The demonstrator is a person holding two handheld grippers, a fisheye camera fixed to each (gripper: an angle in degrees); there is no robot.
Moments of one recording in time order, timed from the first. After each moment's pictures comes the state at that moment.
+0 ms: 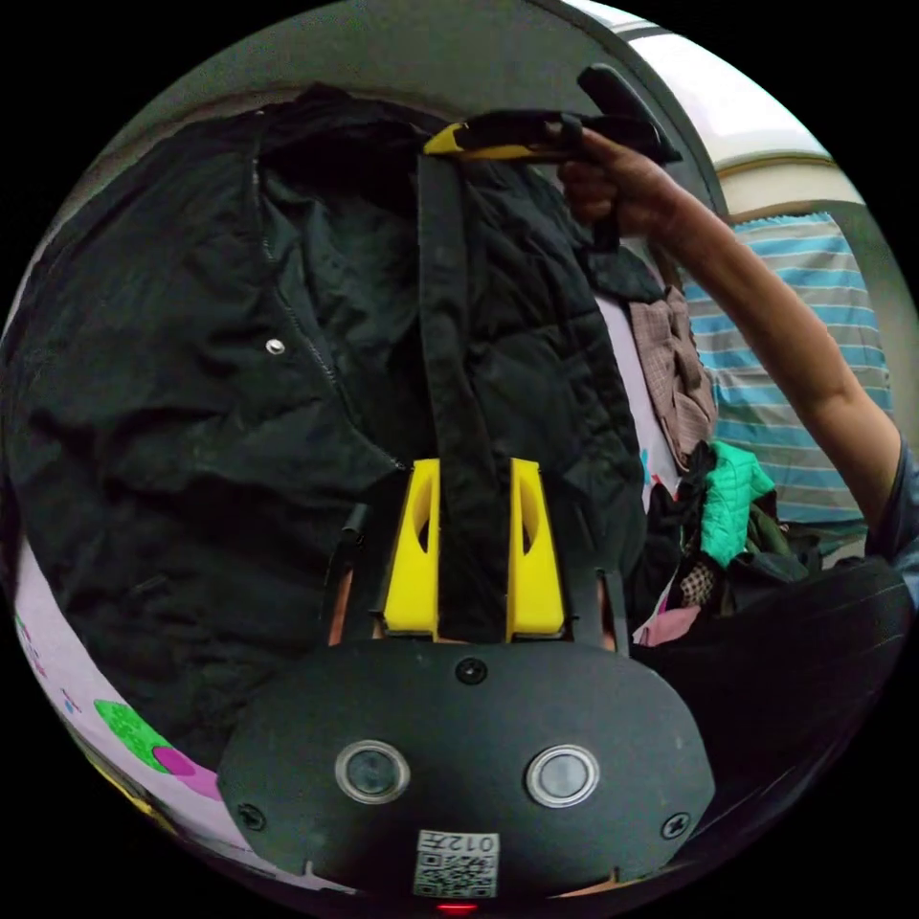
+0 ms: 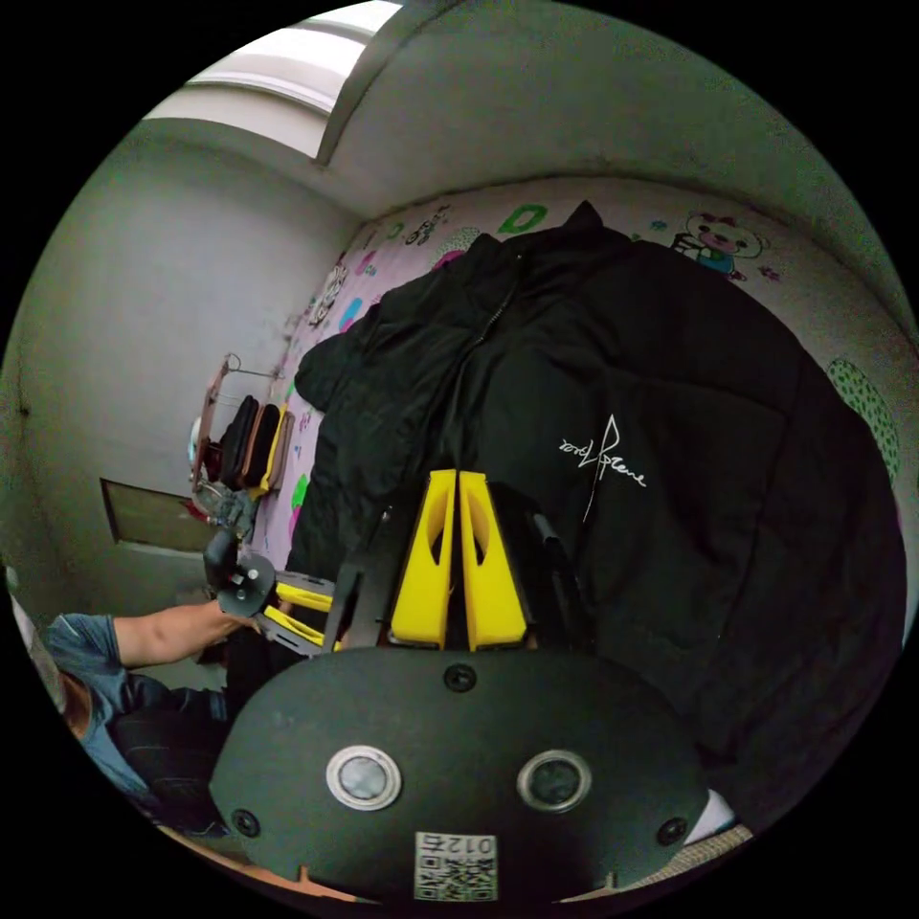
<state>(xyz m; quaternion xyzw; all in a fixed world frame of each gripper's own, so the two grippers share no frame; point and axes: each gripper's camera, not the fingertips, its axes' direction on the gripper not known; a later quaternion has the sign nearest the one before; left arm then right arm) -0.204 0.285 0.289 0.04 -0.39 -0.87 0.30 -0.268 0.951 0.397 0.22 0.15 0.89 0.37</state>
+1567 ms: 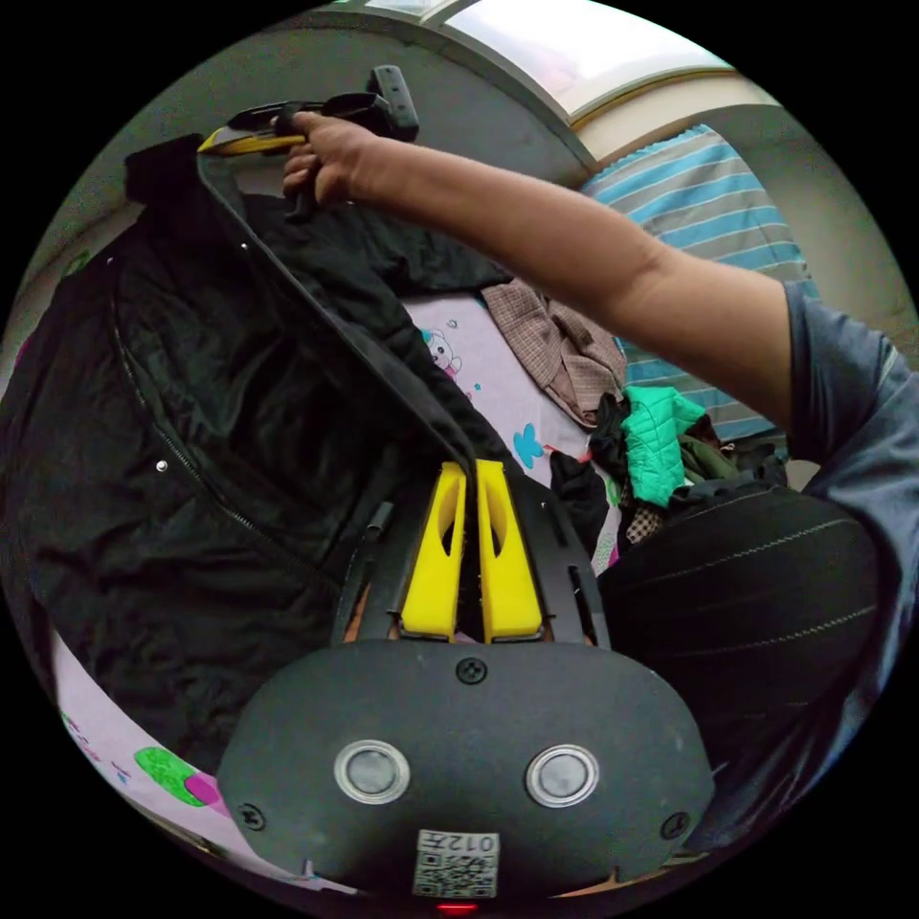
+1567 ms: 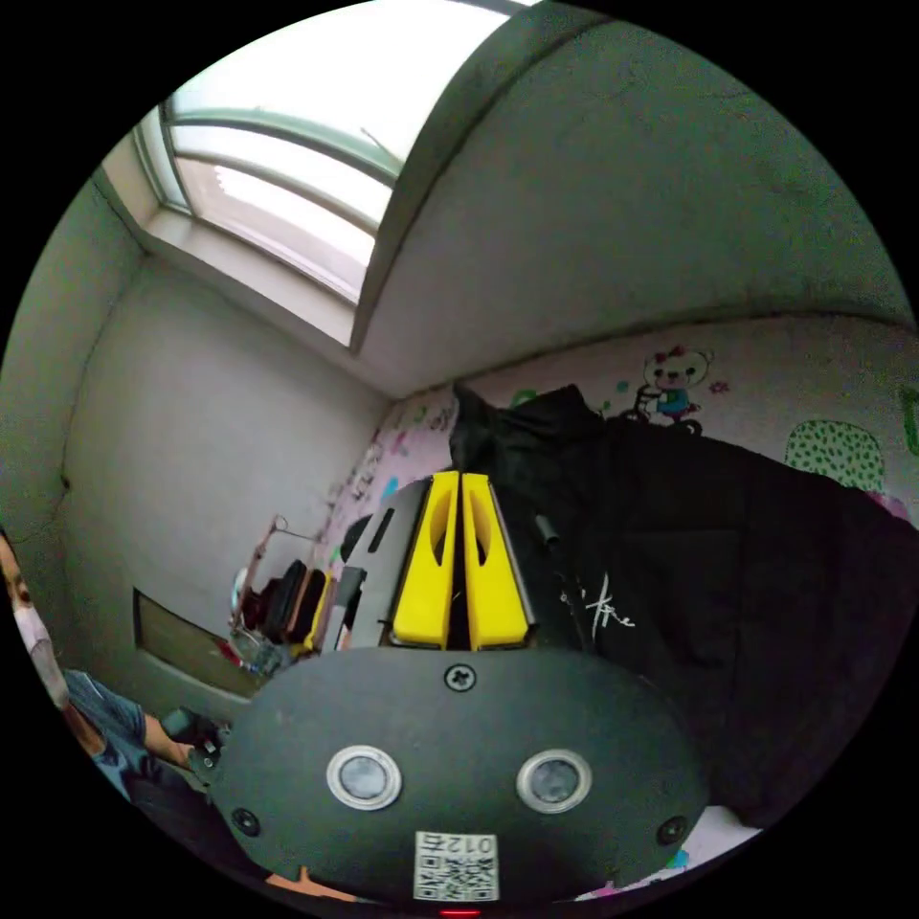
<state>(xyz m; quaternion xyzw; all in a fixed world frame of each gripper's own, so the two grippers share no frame) -0.314 0.274 0.235 0.05 -0.39 -0.81 0.43 -0.310 0.893 0.369 0.38 0.36 0.81 0.26</state>
